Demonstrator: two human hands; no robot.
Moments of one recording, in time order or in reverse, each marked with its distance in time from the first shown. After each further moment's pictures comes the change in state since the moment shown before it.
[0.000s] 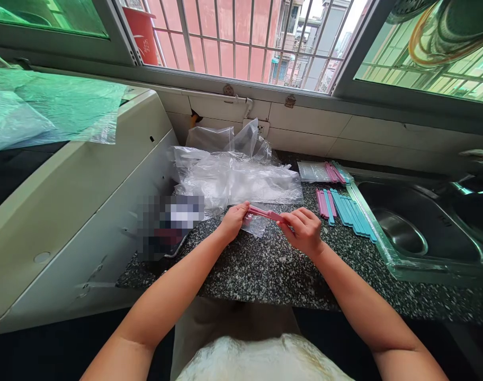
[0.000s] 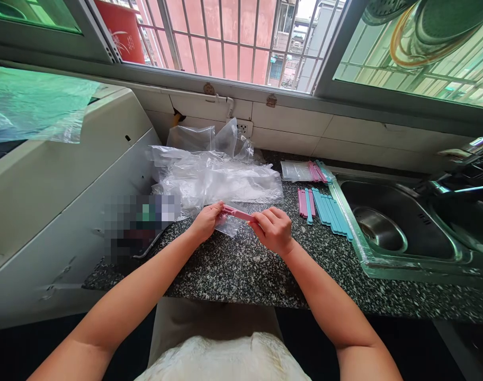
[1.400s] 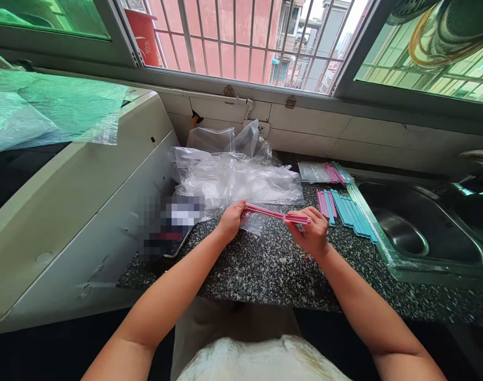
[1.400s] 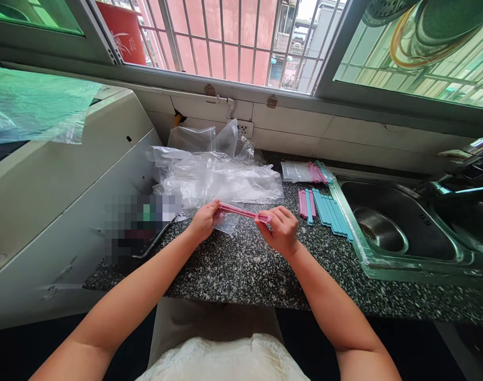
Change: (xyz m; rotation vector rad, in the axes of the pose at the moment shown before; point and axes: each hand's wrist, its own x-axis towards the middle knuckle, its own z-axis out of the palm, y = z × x) left_hand 0.000 0.006 -0.002 -0.120 0.078 -0.020; right_hand 0.001 0.005 -0.008 0.077 0.119 0.038
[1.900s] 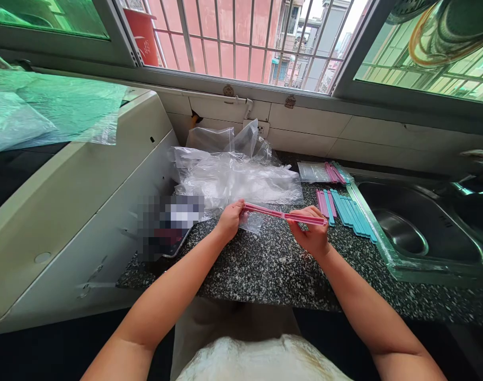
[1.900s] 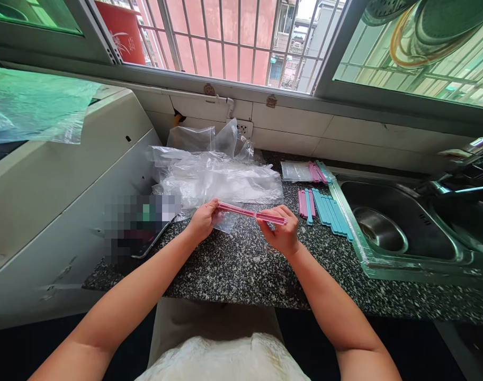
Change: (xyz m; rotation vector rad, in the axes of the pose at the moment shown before) left_hand 0.000 0.001 0.001 -0.062 0.036 -0.001; right_hand 0.000 0.001 -0.001 0.060 0.010 0.060
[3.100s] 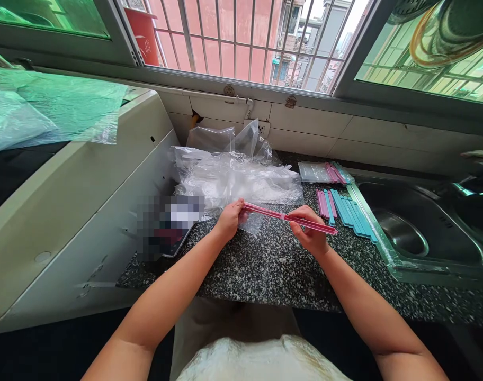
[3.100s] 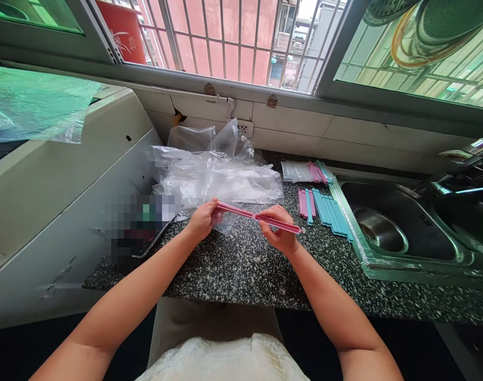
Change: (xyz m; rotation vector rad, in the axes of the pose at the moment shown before) left_hand 0.003 -0.002 -0.004 0.019 -0.041 0.008; right_hand -0.003 -0.001 0.002 0.429 -0.086 0.288
